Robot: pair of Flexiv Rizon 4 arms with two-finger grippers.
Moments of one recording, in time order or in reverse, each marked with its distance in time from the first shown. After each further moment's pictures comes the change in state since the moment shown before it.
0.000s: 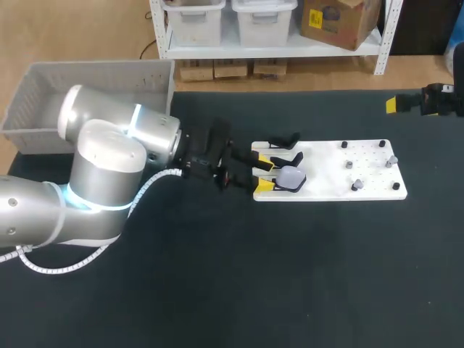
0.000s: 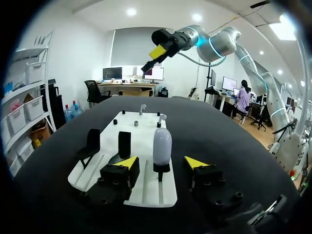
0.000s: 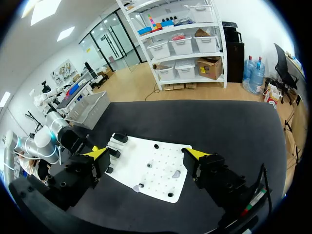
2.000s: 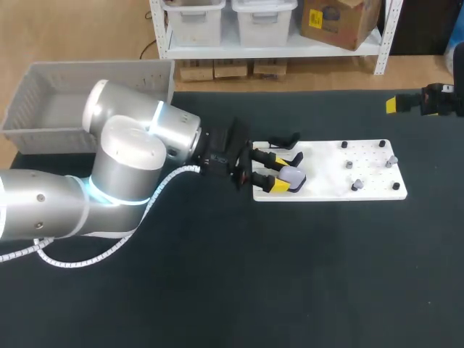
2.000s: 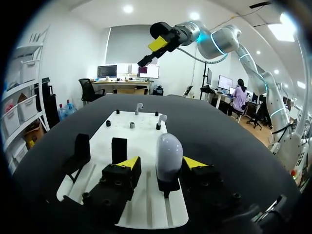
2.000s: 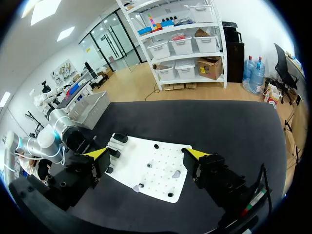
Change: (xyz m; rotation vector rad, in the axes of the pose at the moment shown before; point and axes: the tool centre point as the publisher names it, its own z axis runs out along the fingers) left arm -0.004 0.007 0.032 0.052 0.015 0.002; right arm 0.000 0.000 0.000 0.000 0.000 0.000
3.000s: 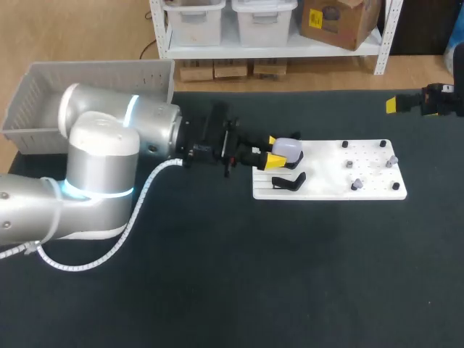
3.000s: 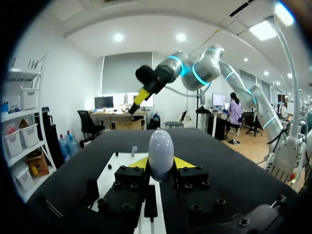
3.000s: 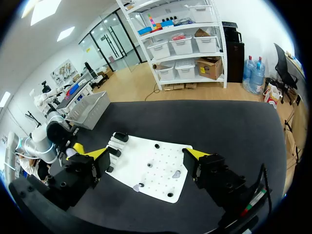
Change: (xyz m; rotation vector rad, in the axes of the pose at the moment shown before) left arm -0.077 -0.030 -0.042 0.004 -0.267 0.119; right arm 0.000 0.000 0.000 0.000 0.000 0.000
